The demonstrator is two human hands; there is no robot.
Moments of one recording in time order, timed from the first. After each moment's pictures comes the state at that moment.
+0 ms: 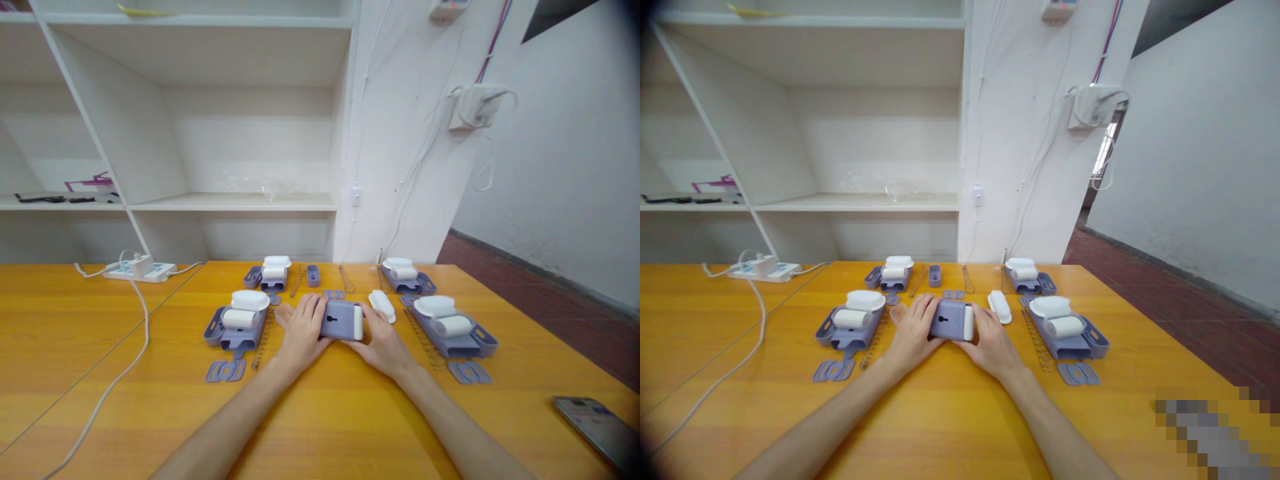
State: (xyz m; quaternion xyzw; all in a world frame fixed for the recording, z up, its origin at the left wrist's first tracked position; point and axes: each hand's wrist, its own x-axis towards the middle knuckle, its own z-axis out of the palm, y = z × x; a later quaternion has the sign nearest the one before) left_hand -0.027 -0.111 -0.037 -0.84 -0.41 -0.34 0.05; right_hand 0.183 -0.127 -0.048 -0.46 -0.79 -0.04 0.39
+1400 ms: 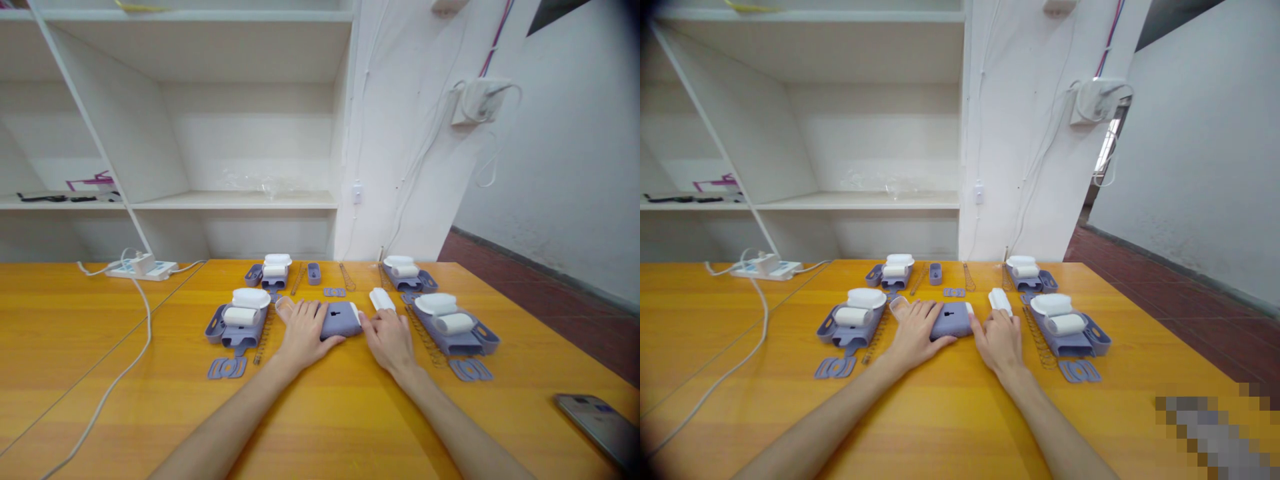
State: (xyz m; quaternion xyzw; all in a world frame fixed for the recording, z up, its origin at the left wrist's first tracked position) left_hand -0.025 -0.113 -0.037 -0.85 -0.43 -0.30 0.07; right_hand 0.181 -0.129 -0.043 -0.60 -0.72 -0.09 0.33
